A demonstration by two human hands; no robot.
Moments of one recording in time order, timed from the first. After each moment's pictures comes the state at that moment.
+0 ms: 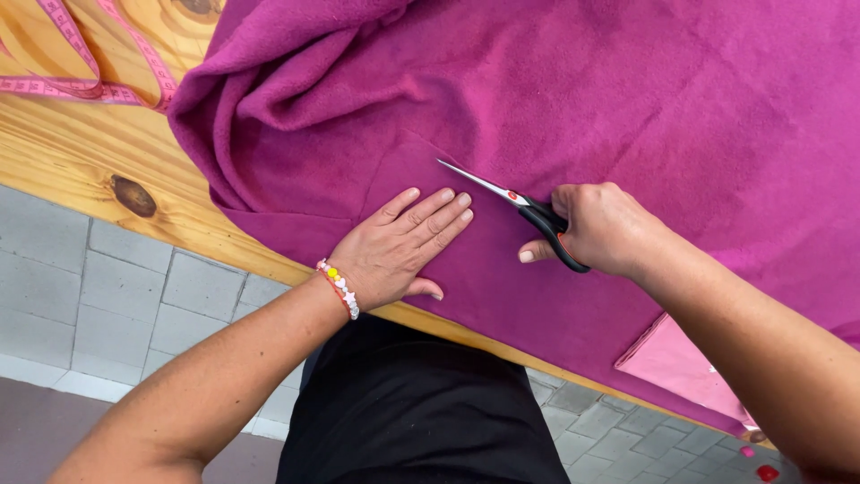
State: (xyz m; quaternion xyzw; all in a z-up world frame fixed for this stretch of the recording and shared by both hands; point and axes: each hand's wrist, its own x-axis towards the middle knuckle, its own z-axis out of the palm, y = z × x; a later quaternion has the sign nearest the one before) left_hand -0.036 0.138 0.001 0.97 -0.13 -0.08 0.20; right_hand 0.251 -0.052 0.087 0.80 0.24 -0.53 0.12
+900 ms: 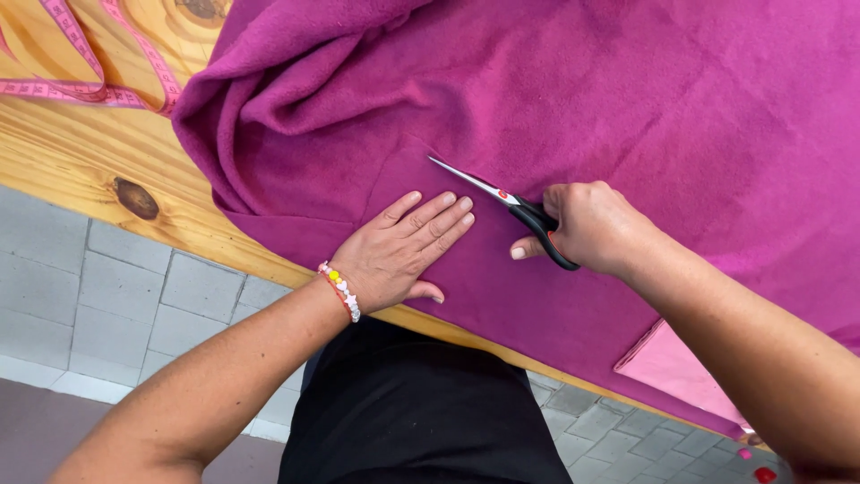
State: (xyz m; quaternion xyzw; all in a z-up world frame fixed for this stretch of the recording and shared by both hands) left_hand -0.035 0.139 0.002 0.97 -0.13 -0.08 0.20; right_hand 0.249 -0.047 0.070 0.81 0.24 -0.53 0.11
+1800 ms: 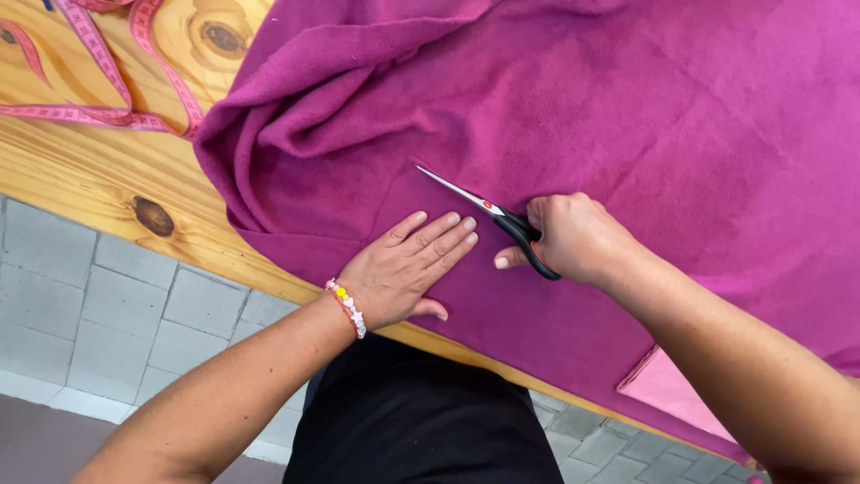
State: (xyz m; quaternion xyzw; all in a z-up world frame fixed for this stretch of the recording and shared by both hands) left_hand -0.037 0.137 -0.002 0.97 -0.13 -0.07 0.21; right_hand 0.240 -0.015 0.080 0.81 0.25 -0.53 0.11
